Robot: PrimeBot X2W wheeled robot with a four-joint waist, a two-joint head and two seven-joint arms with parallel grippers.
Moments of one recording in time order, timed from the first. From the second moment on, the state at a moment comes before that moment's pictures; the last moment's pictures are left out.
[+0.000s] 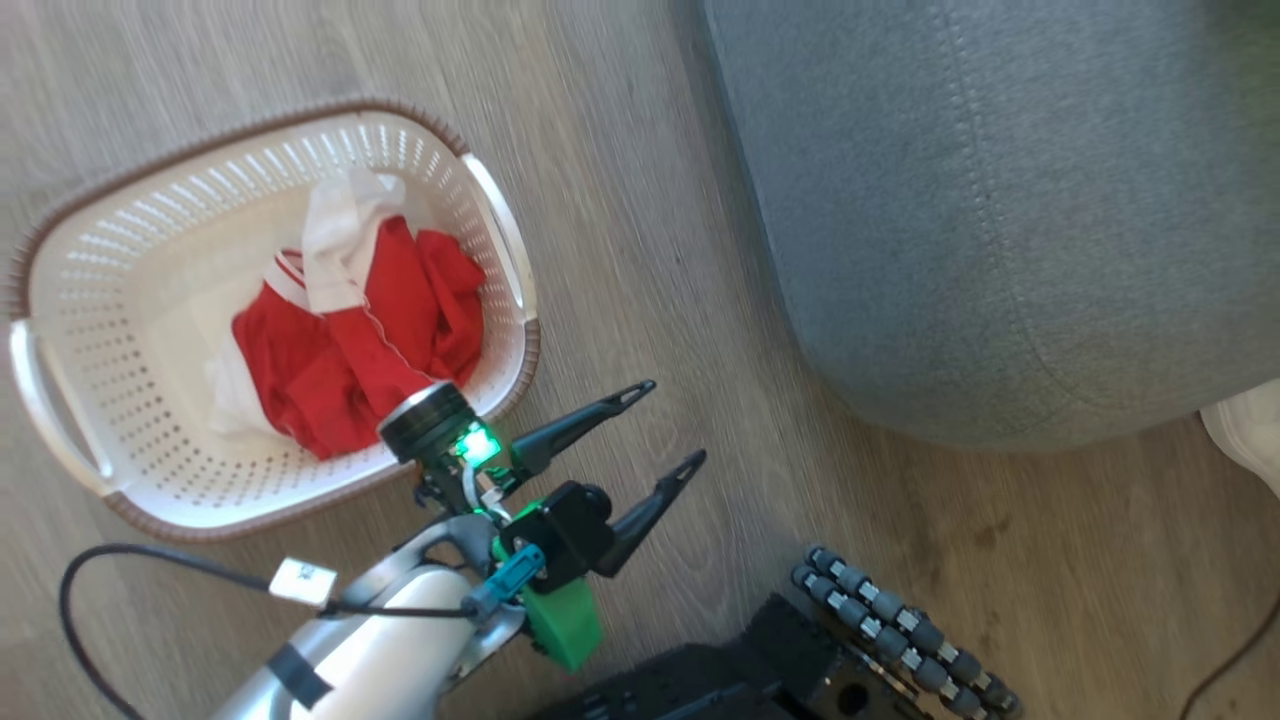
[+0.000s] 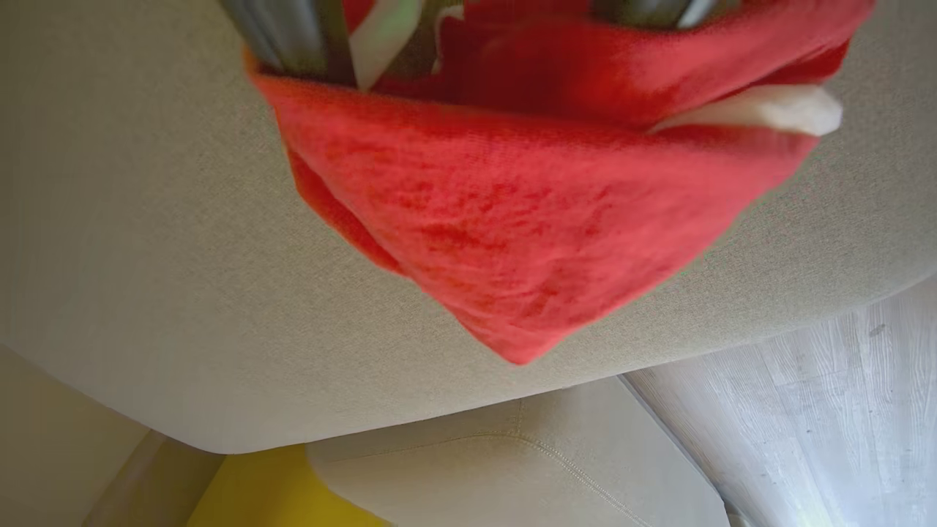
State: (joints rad) left arm -0.41 0.29 -0.77 0.16 -0.03 -0.12 -0.26; right arm -1.28 -0.39 -0.34 1.29 0.15 0.13 -0.20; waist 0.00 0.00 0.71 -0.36
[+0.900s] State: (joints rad) left arm -0.25 0.09 -0.73 0.20 -0.12 -0.13 -0.26; right arm -1.16 -0.48 -0.10 1.30 0.12 0.13 0.39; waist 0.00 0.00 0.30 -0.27
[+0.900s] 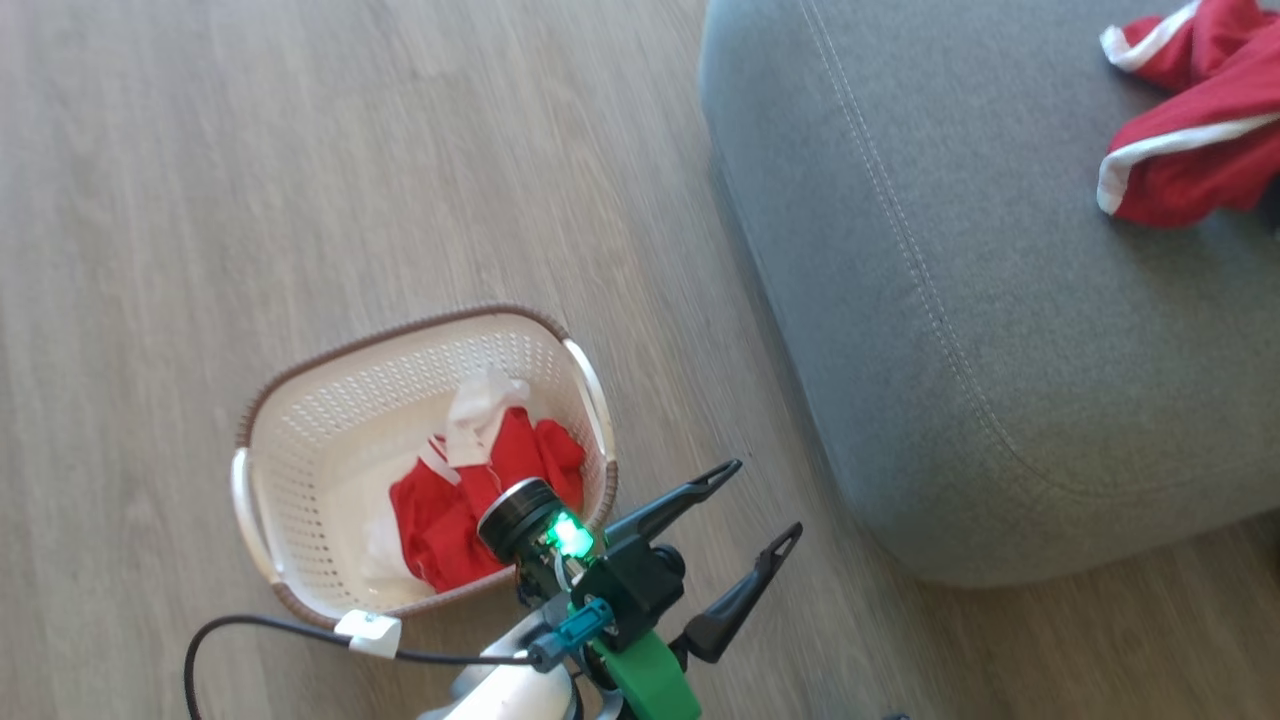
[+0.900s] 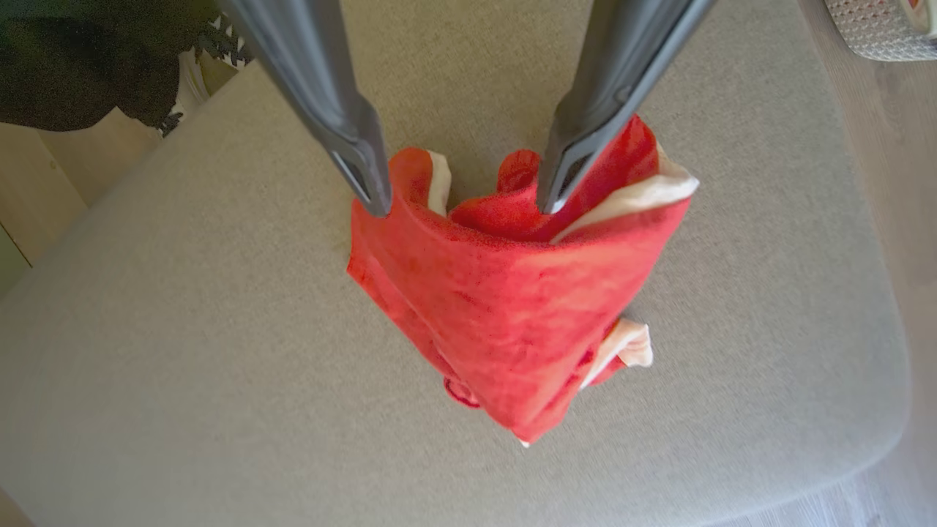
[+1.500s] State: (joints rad) left arm -0.14 0.06 -0.60 0.14 -0.14 -0.13 -0.26; right arm -0.87 -0.52 0.23 0.66 0.66 0.13 0.12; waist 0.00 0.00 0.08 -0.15
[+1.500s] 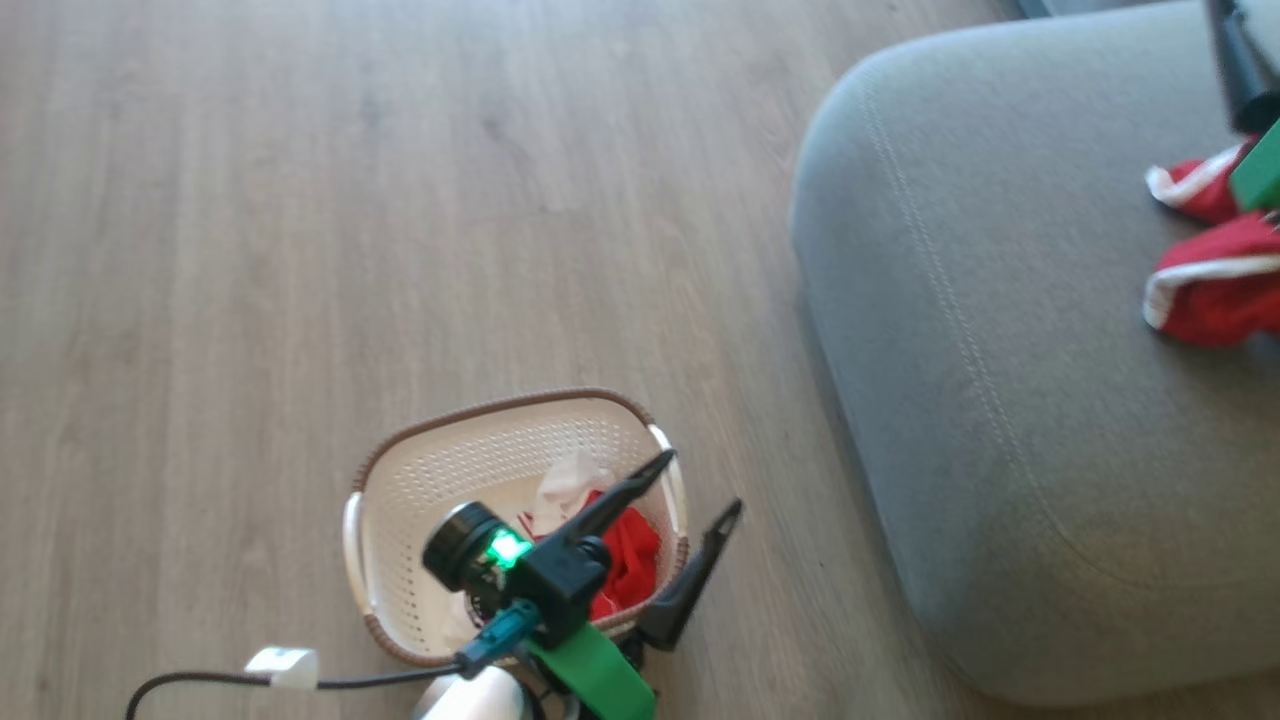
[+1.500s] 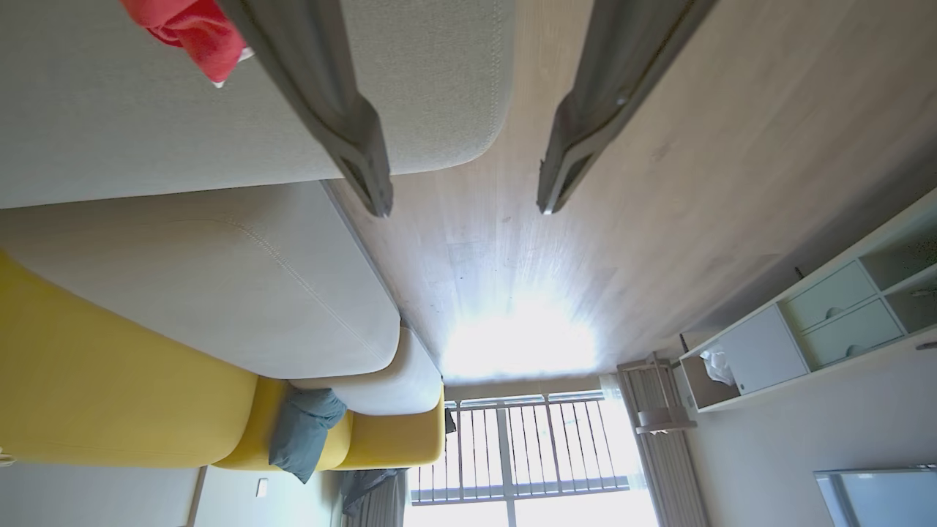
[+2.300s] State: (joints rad) left arm -0.04 0.06 -0.29 0.05 -0.22 0.07 -0.26; right arm -0.15 -0.30 0.24 0.11 0.54 0.13 -0.25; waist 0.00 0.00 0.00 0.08
